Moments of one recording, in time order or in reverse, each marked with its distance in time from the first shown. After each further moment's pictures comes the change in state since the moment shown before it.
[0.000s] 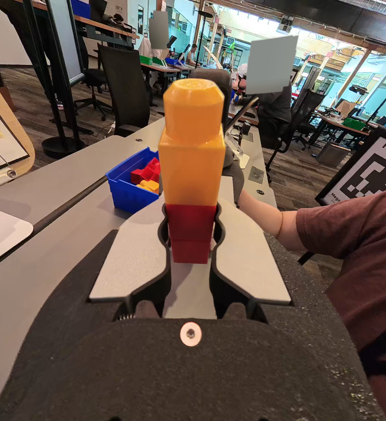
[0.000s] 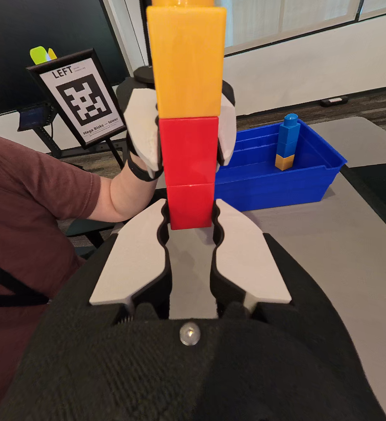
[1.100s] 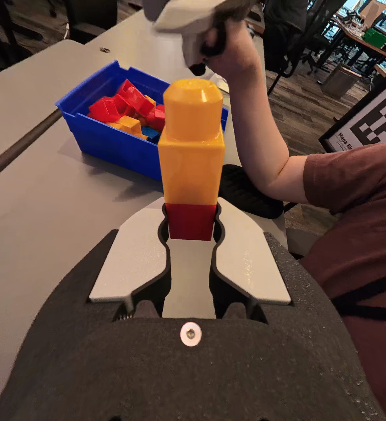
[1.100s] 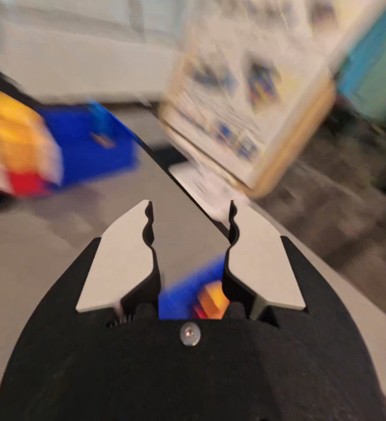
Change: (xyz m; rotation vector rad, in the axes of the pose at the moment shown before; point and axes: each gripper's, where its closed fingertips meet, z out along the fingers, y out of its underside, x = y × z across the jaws) left arm 0.008 0.062 0.035 -0.340 0.059 -0.031; right arm 0.067 -0.032 -0.188 0.053 0.697 -0.222
